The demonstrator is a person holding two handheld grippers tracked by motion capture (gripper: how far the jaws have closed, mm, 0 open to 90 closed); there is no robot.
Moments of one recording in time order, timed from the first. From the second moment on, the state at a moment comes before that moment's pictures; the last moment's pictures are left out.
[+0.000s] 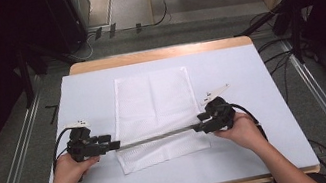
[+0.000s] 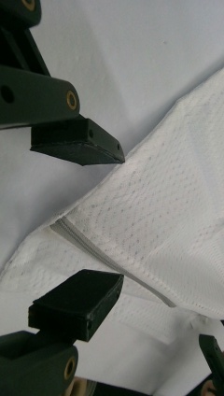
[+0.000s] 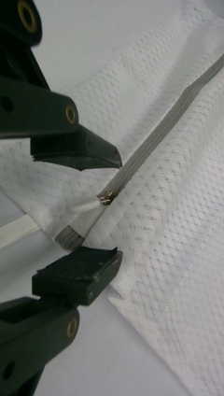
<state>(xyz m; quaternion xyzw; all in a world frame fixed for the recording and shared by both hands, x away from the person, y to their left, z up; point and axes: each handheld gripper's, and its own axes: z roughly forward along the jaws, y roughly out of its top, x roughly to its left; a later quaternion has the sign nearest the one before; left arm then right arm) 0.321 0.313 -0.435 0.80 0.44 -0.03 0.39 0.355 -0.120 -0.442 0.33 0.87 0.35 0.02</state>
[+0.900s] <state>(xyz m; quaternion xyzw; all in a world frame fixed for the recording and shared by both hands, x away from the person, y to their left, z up) 0.323 0.334 -0.427 0.77 0.49 0.06 0.40 0.369 -0.153 -0.443 0.38 0.83 0.39 0.08</state>
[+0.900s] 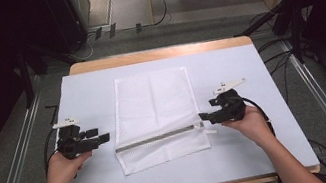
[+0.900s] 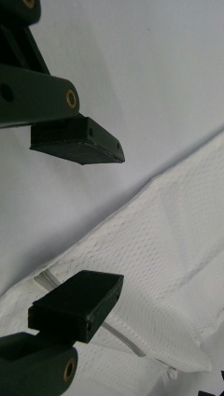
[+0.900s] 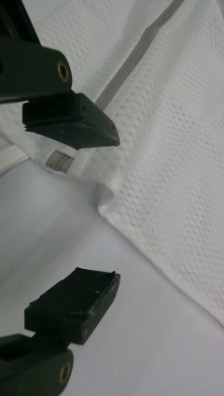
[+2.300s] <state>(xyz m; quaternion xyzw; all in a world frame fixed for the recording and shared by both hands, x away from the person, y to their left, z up) 0.338 0.349 -0.439 0.76 0.53 0.09 0.36 0.383 -0.198 -0.460 0.43 0.81 0.36 0.14</state>
